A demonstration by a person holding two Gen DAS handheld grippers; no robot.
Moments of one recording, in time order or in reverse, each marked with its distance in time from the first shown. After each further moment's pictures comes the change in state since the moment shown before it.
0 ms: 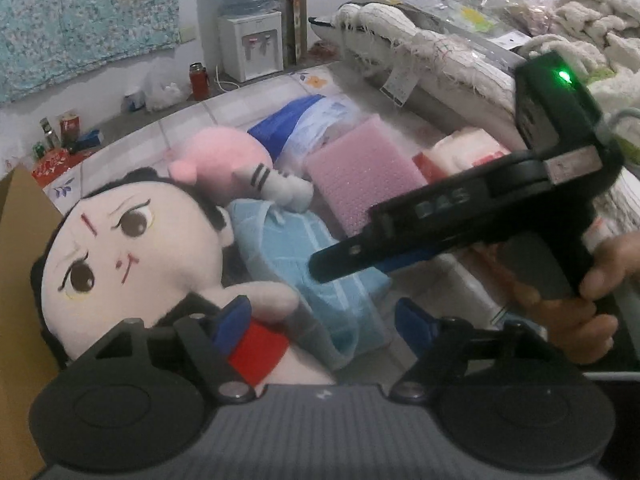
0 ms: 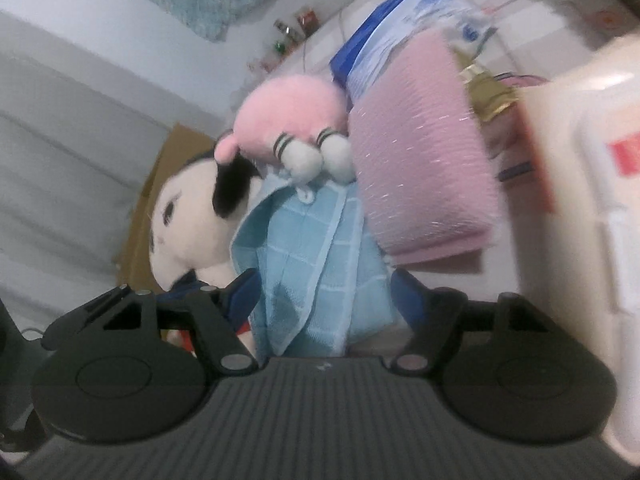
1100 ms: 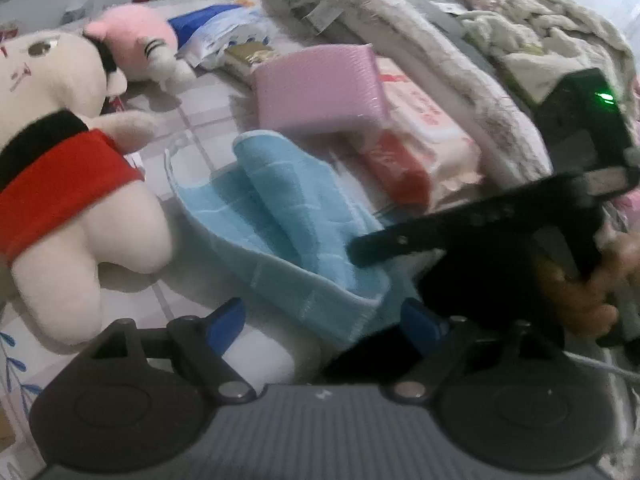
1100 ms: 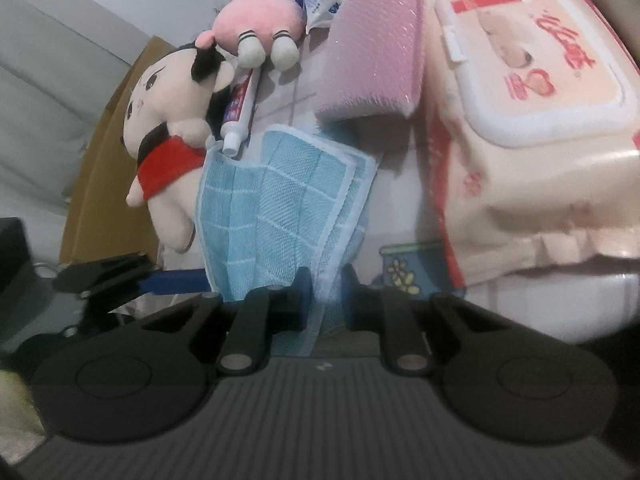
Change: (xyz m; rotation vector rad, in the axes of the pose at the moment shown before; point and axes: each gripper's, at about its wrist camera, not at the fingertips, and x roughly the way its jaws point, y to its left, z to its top) left arm 0.008 -0.032 -0.057 -0.149 0.140 -0.311; right arm -0.068 -0.014 -0.088 -0.071 0.108 -0.164
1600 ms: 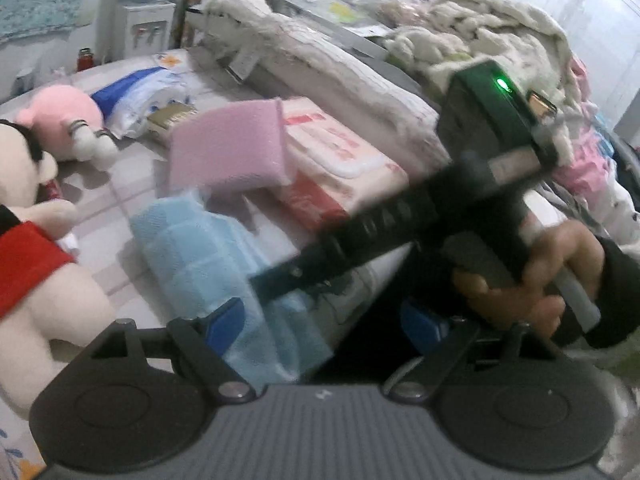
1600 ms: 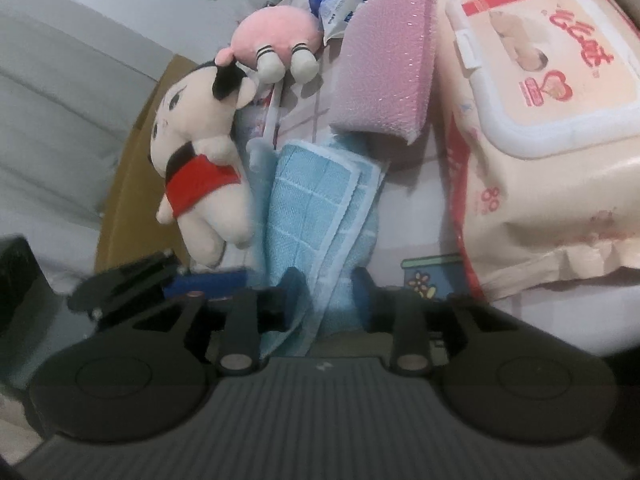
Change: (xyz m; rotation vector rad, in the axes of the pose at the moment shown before) left arm -0.009 -0.045 0.000 0.175 -0.122 -0.100; right arm -0.002 -0.010 0.006 0.056 -0.018 0.131
